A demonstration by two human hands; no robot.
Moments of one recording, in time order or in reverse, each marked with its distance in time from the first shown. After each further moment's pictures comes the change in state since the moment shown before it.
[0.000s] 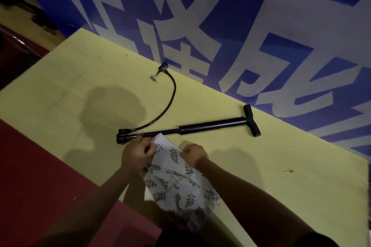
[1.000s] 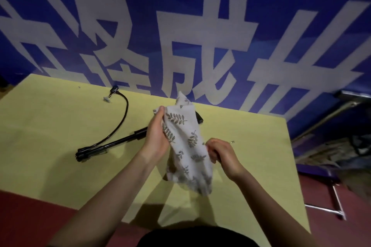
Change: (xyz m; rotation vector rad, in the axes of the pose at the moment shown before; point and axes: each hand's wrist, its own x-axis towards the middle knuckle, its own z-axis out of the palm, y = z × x) left_hand -0.095 0.284 -0.038 -1.463 -0.452 -0.094; right_hand -0.235 0.135 -0.078 1.027 0.484 -0.329
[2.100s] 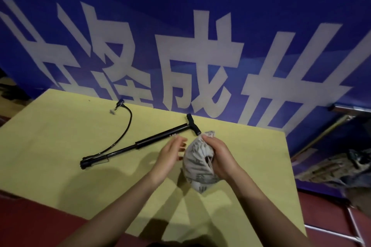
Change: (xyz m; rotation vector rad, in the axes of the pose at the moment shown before) left_hand -0.034 -0.041 0.031 0.673 0.093 0.094; right_hand -0.003 -0.044 -0.009 0.512 -0.106 0.155
